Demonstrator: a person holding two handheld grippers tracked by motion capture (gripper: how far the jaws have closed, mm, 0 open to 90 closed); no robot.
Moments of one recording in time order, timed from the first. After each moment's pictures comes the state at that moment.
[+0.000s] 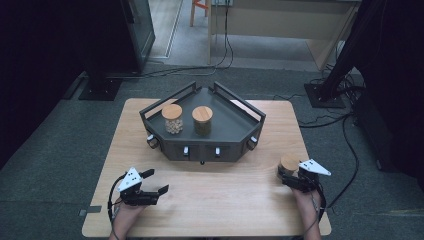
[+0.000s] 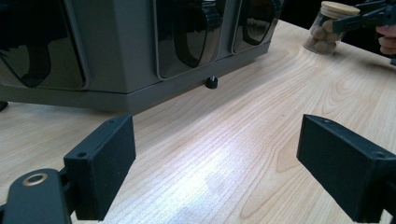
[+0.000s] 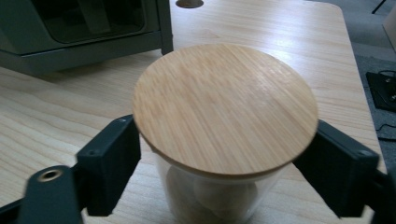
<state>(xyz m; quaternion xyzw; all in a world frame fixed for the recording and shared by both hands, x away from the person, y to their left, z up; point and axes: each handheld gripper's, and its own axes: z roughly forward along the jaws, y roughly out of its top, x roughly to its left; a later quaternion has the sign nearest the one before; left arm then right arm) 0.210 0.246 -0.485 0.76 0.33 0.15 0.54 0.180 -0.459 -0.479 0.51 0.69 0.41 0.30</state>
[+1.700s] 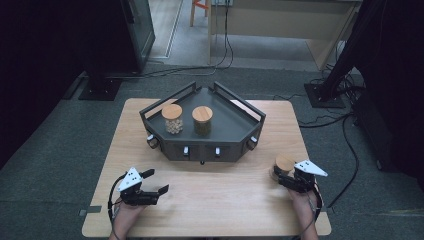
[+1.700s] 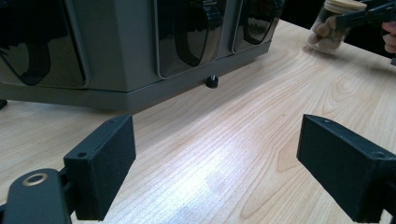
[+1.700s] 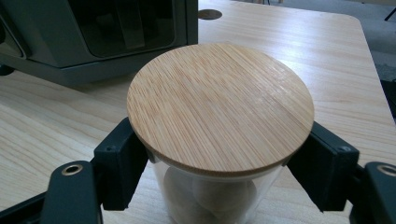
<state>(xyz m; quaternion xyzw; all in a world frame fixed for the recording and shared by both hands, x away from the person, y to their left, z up) 0.211 0.247 -0.485 0.76 0.33 0.15 0.54 0.176 -0.447 -0.473 0.50 0.69 0.43 0.30</state>
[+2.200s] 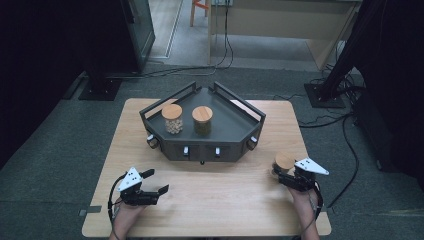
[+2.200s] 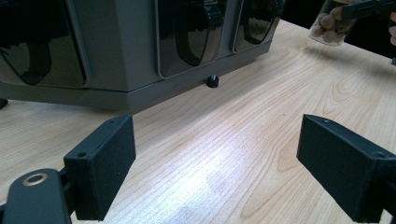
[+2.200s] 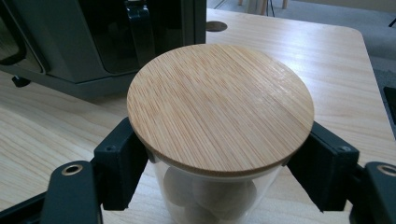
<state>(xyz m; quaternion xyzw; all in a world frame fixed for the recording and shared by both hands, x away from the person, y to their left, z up) 0.211 0.247 -0.486 0.76 0.33 0.15 0.54 0.175 -0.446 -0.460 0.49 0.69 0.44 0.30</state>
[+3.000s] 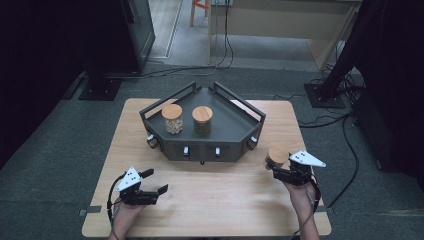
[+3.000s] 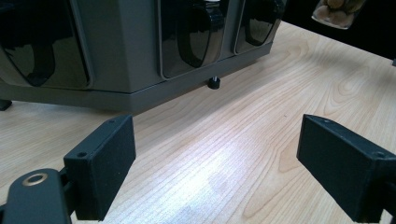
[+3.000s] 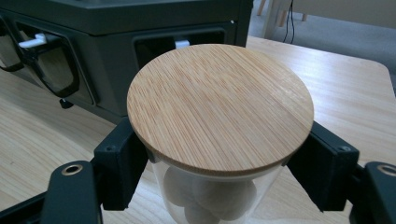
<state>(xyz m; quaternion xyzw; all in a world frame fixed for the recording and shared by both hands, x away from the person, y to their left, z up) 0.210 0.248 -0.485 0.76 0.33 0.15 0.54 0.183 -0.431 -0.424 0.46 0.71 0.45 0.29</state>
